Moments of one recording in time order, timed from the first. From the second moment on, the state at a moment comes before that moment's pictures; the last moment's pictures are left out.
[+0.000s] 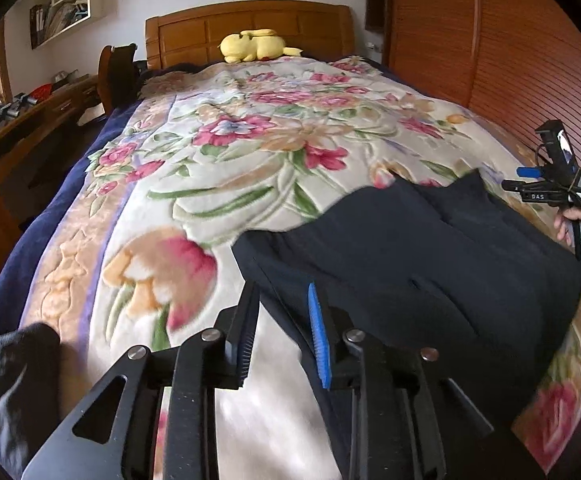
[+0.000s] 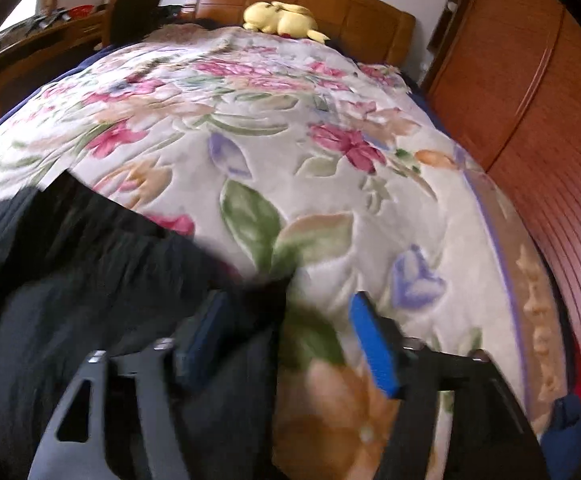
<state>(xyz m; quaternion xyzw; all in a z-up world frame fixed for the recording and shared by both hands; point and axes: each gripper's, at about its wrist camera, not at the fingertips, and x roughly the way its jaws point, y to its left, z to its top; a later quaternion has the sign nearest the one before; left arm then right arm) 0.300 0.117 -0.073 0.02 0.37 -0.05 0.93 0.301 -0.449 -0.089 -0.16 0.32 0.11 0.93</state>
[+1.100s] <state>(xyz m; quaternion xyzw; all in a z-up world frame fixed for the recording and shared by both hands) 0.188 0.091 -0.153 -0.01 0.41 -0.06 0.91 0.142 -0.522 -0.149 -0.09 0.34 0.18 0.92</state>
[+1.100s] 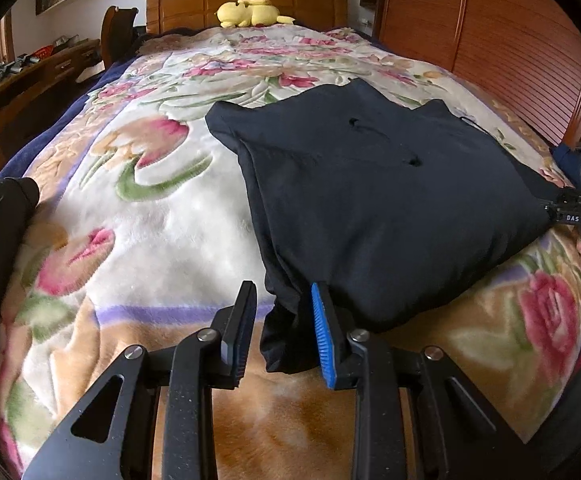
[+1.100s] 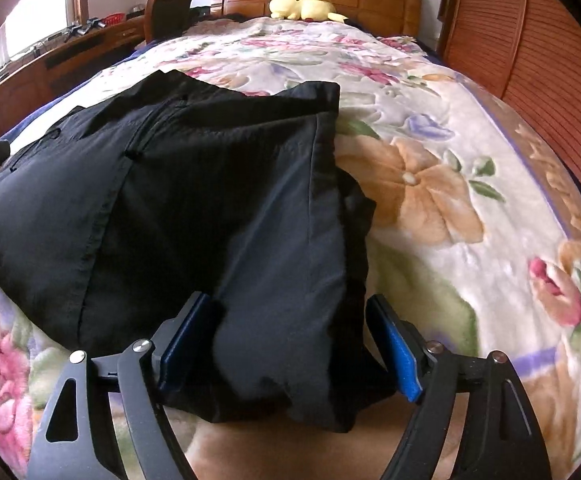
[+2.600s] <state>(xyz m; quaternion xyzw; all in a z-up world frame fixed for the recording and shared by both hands) 0.152 0.094 -0.106 -0.02 0.34 -0.08 0.94 0.081 -0.543 -0.114 -0.06 0.31 0.24 0.92</state>
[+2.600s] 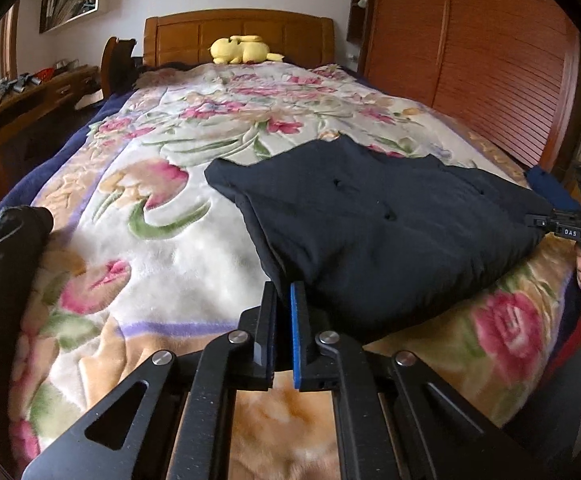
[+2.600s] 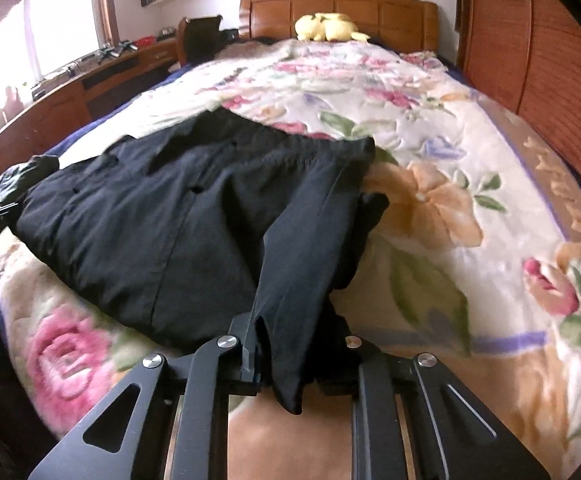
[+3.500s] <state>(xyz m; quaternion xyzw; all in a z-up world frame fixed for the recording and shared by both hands) 0.090 0.087 -0.139 -0.06 0.37 -0.08 0.92 0.046 -0.494 -0.061 -0.08 0.28 0.25 0.92</state>
